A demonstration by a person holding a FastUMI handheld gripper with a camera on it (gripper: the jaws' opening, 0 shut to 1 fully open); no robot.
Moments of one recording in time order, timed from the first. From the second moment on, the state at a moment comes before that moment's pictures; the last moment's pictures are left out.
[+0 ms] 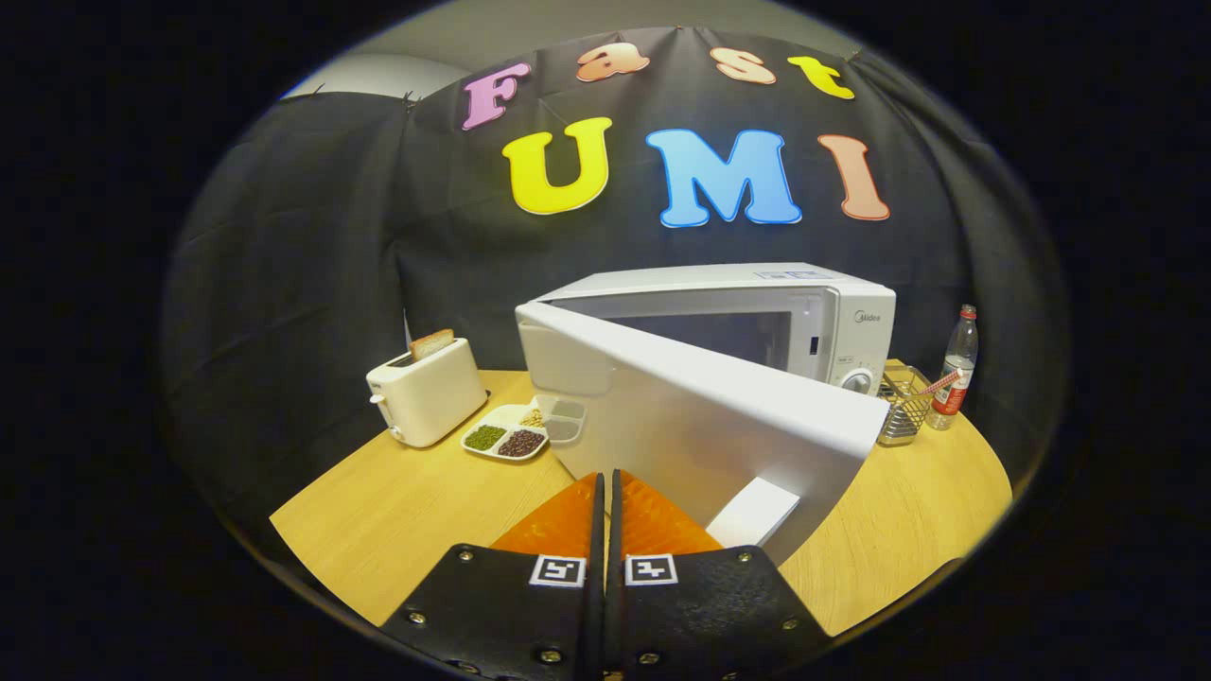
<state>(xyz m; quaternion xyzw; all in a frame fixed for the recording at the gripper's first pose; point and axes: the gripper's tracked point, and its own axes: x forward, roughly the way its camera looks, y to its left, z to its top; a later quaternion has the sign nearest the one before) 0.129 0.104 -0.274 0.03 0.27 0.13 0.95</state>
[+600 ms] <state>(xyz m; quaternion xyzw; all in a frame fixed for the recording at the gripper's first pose) 0.195 0.051 -0.287 0.04 0.26 0.08 0.96</state>
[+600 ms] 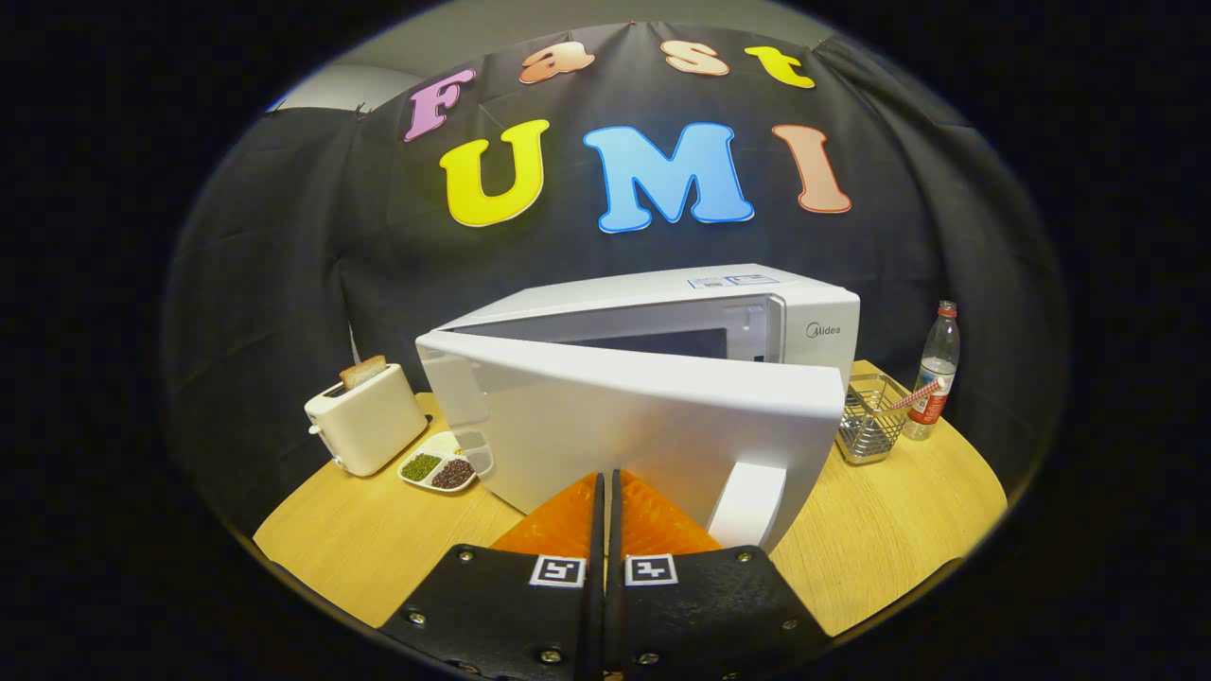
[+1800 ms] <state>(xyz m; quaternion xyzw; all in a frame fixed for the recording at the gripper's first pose) 0.293 0.015 -0.310 0.07 0.26 0.03 0.96</state>
